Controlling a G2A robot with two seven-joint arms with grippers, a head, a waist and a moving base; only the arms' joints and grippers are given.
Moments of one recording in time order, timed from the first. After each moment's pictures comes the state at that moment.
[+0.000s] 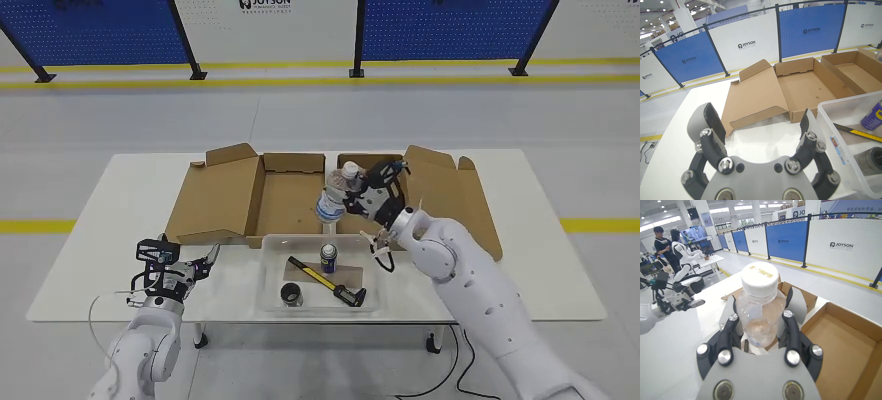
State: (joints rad) left arm 1.73 -1.15 -1.60 -1.80 1.33 0.00 0.00; right arm -0.87 -1.26 0.91 -1.30 -0.82 -0.38 0.10
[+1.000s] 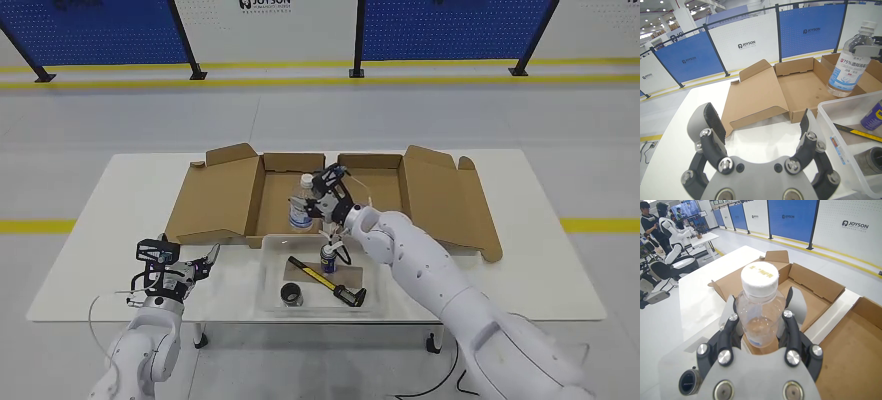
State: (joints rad) left arm 1.73 -1.15 -1.60 -1.80 1.33 0.00 0.00; right arm -0.58 -1.53 0.59 -0.65 -0.78 -0.43 -0.08
